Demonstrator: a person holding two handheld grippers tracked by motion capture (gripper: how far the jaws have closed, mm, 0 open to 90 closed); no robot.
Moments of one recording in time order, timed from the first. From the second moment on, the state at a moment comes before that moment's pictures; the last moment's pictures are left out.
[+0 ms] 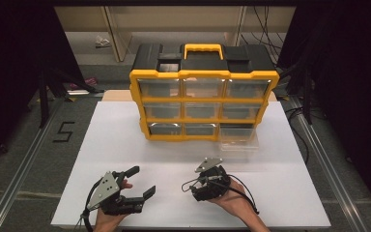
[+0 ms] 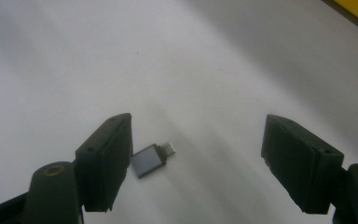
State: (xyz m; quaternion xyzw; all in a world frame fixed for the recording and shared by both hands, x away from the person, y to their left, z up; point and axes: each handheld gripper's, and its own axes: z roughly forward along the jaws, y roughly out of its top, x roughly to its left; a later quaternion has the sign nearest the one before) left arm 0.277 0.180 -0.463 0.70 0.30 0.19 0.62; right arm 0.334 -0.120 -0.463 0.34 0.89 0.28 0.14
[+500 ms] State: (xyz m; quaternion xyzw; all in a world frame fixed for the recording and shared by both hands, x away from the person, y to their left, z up) left arm 0.277 0.180 -0.463 0.70 0.30 0.19 0.62; right arm 0.340 -0.108 -0.473 0.33 0.90 0.25 0.13
